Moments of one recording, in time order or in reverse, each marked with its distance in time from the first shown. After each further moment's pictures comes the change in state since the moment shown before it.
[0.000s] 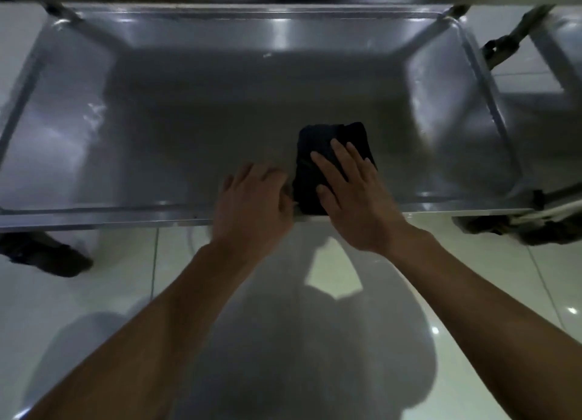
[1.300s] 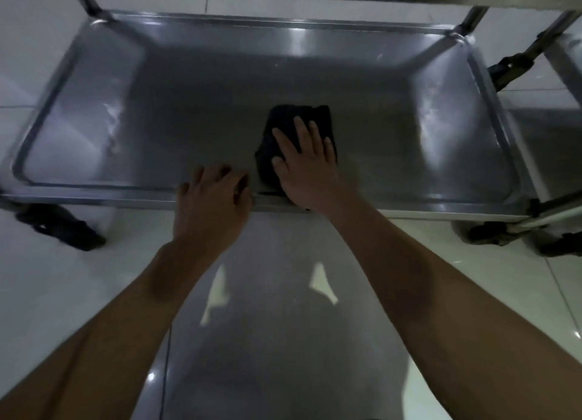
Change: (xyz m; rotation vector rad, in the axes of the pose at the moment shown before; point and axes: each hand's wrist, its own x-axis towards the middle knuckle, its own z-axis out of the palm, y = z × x) left_hand -0.021 -0.081 -0.013 0.077 0.029 -0.180; right_hand 0.084 -0.081 0.029 0.041 -0.020 0.038
